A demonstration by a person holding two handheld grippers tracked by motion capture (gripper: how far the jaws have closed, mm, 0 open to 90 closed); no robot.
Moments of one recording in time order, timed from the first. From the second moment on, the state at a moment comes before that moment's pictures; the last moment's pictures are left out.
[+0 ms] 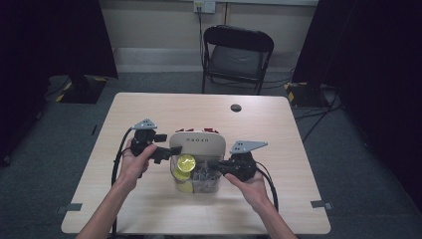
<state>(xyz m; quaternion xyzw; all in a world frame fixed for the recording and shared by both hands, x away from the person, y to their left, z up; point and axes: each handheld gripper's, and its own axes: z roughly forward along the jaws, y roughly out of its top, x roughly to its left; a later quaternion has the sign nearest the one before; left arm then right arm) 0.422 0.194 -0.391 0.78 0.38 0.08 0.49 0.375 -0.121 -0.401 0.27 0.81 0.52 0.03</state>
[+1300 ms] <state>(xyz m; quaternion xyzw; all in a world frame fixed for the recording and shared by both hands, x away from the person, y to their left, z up) 0.421 0.190 -0.392 0.79 0.37 0.07 0.48 0.368 -0.147 -0.372 0.27 0.79 0.56 0.05</state>
